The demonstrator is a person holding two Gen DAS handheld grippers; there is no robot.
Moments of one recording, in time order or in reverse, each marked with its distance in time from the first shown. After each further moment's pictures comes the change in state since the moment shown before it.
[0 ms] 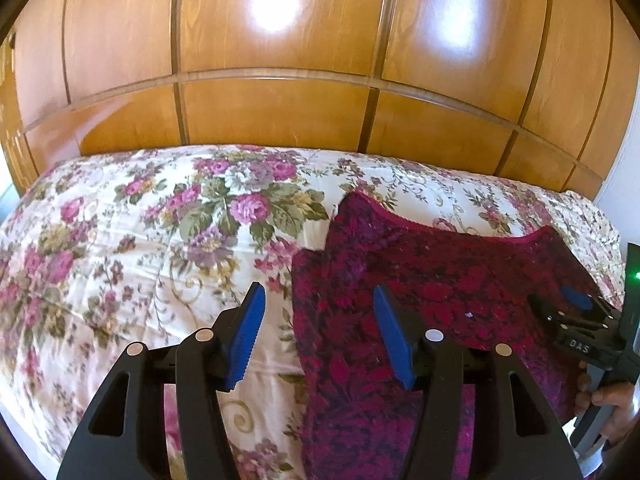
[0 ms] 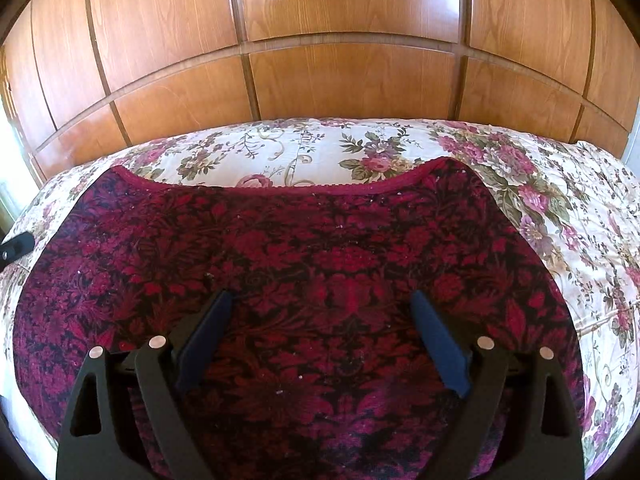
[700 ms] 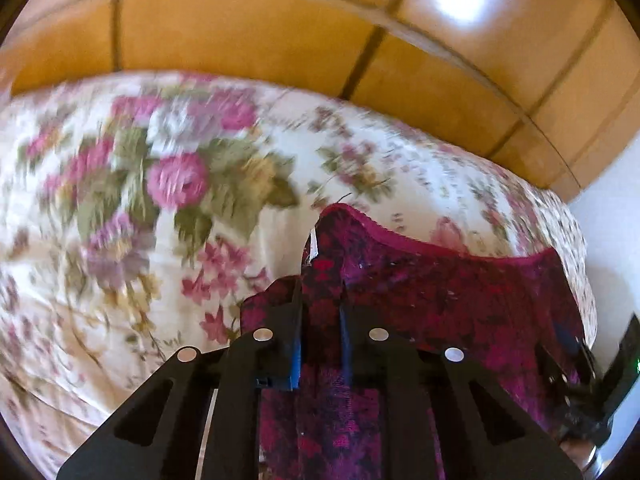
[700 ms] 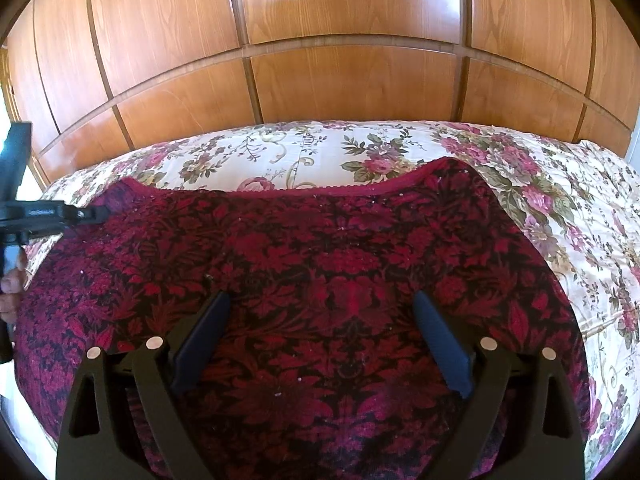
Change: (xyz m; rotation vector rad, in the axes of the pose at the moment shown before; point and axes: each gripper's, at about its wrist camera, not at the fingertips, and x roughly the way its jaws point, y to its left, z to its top) left arm 0.122 0.023 0.033 -0.145 0.267 -0.220; right arm 0.004 0.000 0.001 0.008 -0.009 0.007
